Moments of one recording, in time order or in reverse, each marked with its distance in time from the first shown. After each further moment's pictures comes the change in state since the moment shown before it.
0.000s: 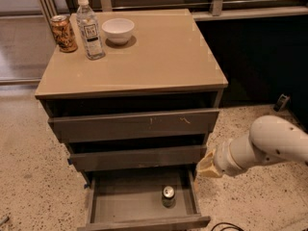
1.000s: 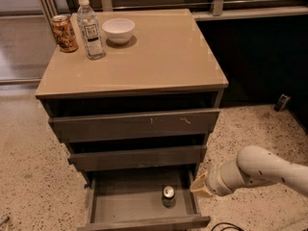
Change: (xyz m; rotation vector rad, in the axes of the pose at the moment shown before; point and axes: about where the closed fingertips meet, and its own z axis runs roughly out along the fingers) arm 0.067 0.015 0.106 -0.087 -0.048 0.079
